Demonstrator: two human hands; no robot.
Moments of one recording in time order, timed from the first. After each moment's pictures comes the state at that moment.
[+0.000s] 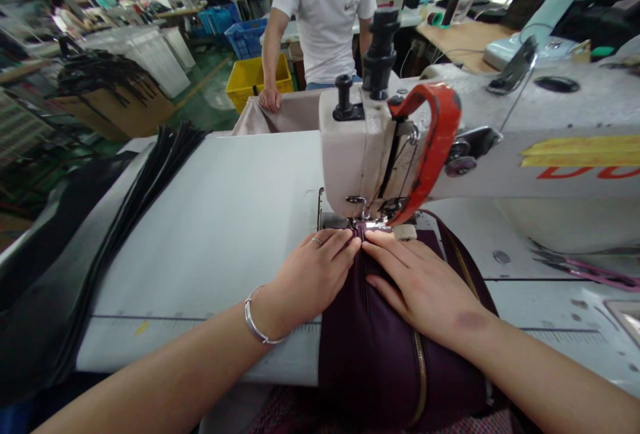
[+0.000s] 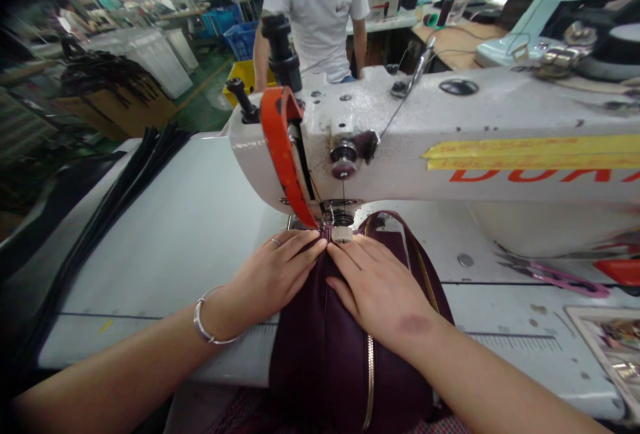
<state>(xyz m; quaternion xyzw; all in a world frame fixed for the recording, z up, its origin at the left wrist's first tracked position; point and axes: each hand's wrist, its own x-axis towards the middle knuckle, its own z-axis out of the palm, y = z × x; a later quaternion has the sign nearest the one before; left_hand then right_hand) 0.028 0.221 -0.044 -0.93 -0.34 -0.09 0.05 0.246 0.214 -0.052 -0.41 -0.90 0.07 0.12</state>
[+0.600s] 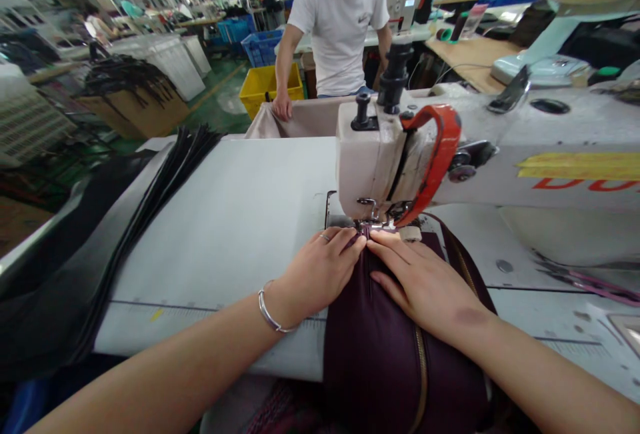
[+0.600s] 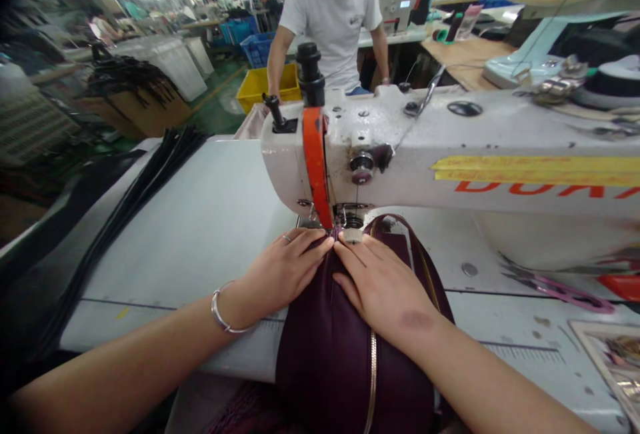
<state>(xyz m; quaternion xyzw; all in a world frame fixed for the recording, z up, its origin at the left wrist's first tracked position) 0.034 0.222 -0.041 -0.91 -0.40 -0.09 0.00 0.246 0.222 -0.051 -0.39 -0.91 0.06 0.13</state>
